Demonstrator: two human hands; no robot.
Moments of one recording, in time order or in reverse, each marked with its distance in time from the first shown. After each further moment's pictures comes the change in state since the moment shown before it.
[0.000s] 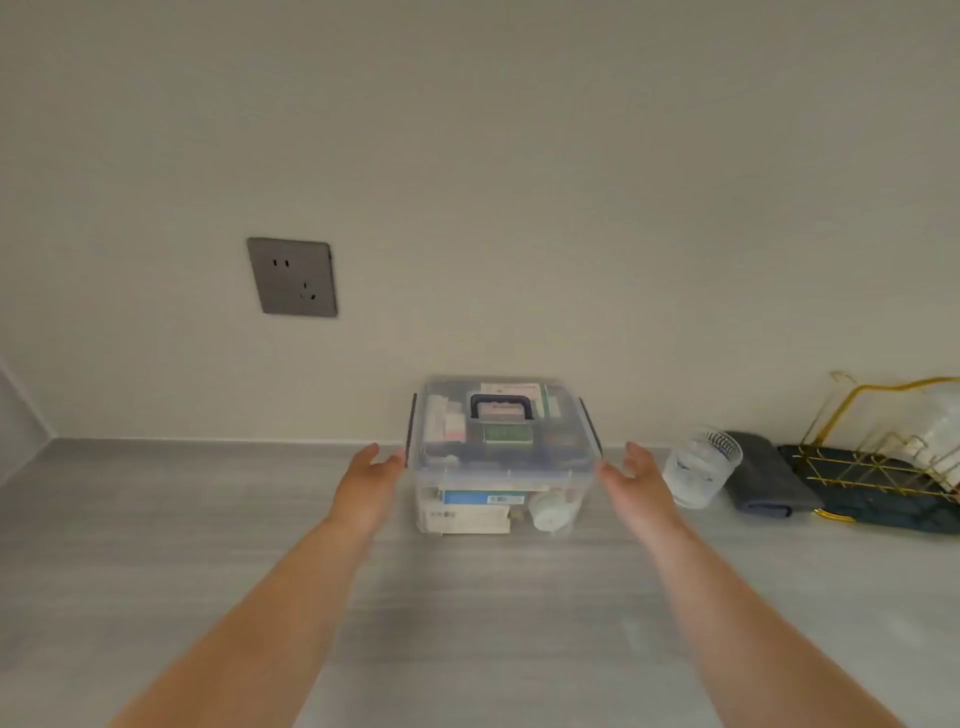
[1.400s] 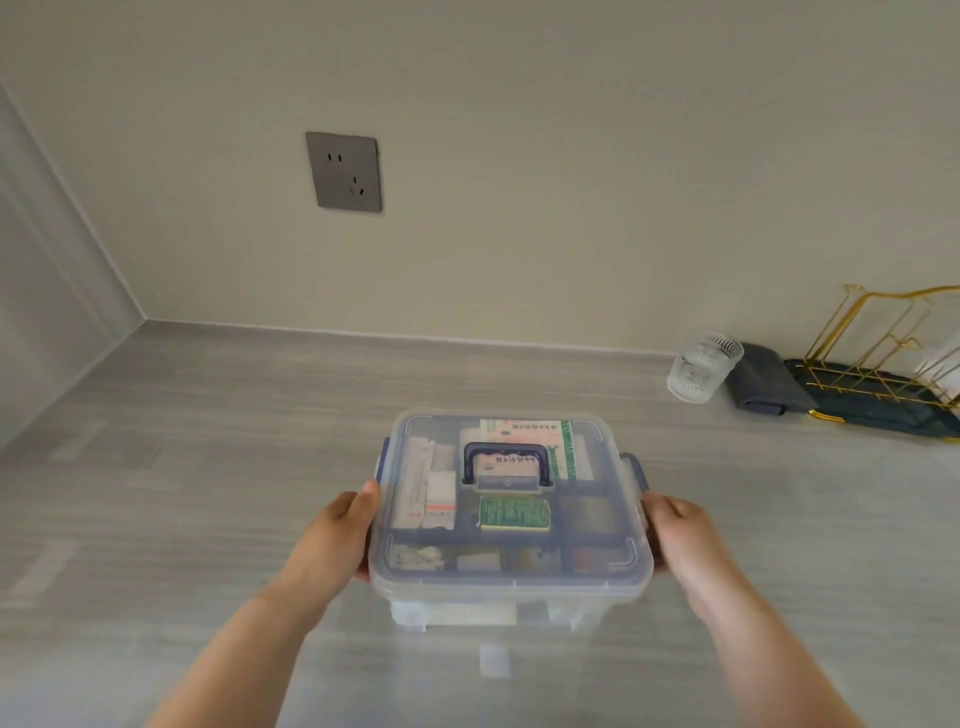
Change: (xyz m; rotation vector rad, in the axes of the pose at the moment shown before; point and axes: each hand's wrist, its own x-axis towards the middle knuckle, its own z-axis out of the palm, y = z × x) left_hand -0.176 -0.085 -0.068 0.237 -0.044 -0.022; right_hand -0.154 0.083 -0.035 0.035 -0.093 0.125
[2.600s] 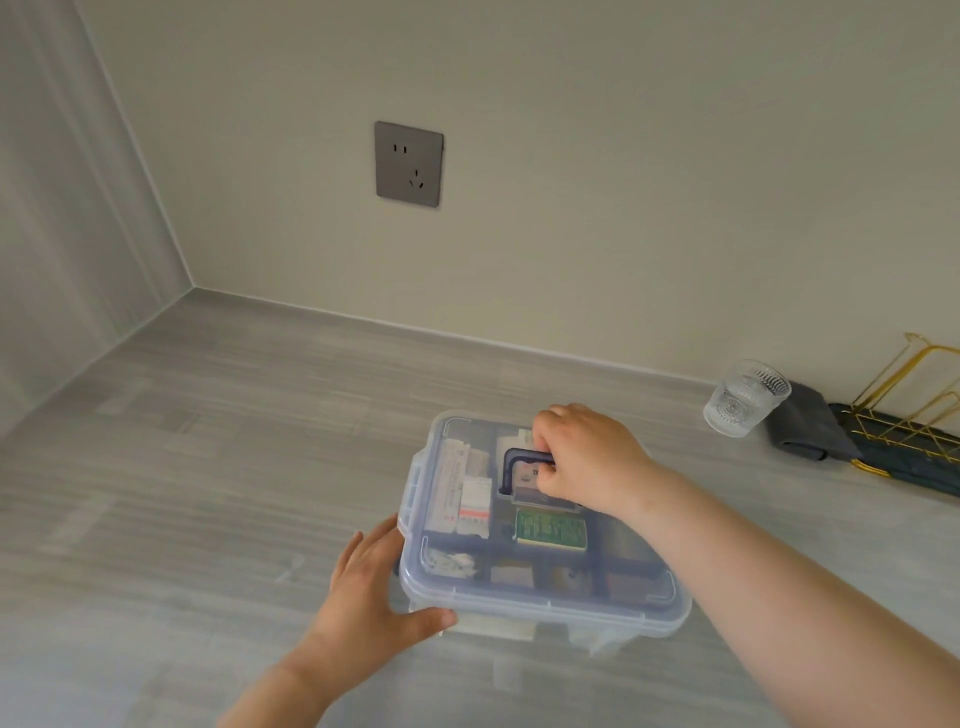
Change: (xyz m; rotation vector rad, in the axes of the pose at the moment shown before) left_hand -0.015 -0.056 0.007 0.259 -0.034 0.469; right_hand -0.003 -0.107 0.072 -1.194 -0.326 -0.954
